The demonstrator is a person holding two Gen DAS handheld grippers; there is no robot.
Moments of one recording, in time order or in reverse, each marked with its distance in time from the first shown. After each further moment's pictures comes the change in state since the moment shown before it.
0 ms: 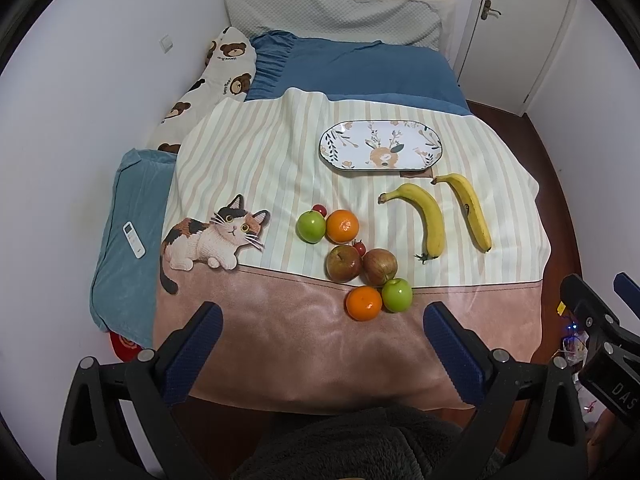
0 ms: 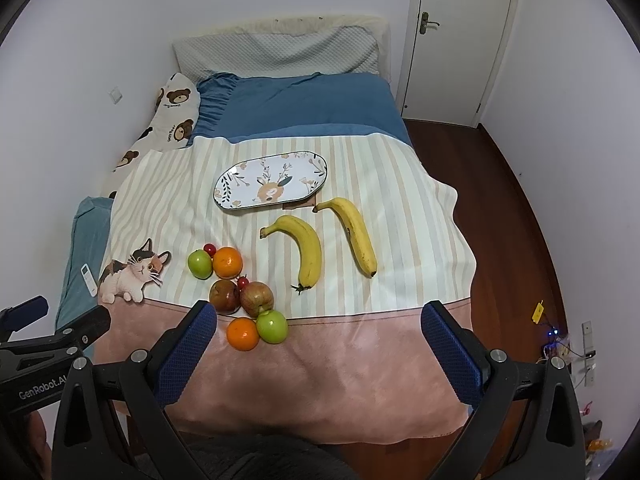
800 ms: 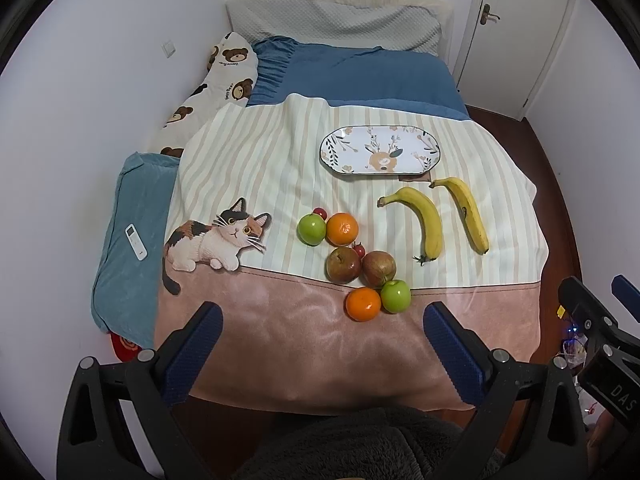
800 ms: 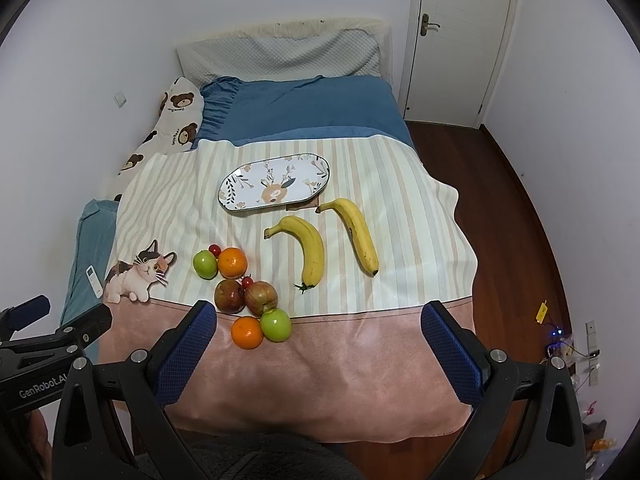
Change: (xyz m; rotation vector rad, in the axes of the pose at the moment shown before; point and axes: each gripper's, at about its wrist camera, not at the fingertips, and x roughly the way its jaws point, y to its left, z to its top) left arm -0.001 0.001 0.000 -0.002 -0.010 -0.001; right arm -0.003 -0.001 -0.002 0.001 -0.004 0.003
